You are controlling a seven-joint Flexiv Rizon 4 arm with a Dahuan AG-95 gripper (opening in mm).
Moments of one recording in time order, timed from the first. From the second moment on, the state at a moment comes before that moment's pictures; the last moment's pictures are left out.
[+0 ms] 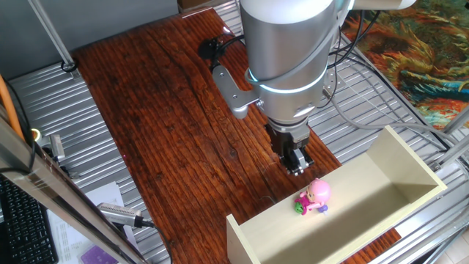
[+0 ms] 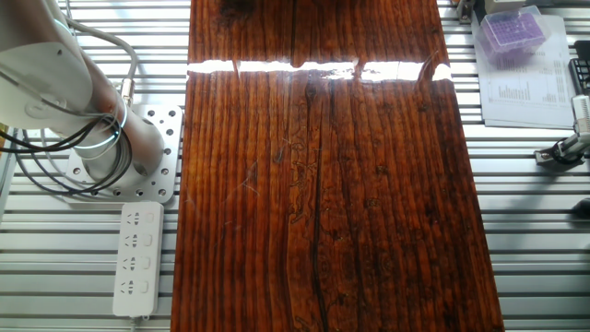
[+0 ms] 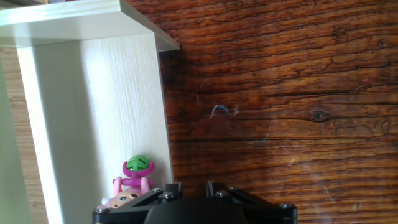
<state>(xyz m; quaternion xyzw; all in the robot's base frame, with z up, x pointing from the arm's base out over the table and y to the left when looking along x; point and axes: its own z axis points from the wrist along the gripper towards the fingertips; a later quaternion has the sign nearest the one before) 0.394 0.387 0.354 -0.03 -1.00 -0.04 0.07</state>
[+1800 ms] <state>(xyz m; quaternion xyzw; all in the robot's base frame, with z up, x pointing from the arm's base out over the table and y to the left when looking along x) 0.400 0.313 0.317 0.03 -1.00 -0.04 0.07</state>
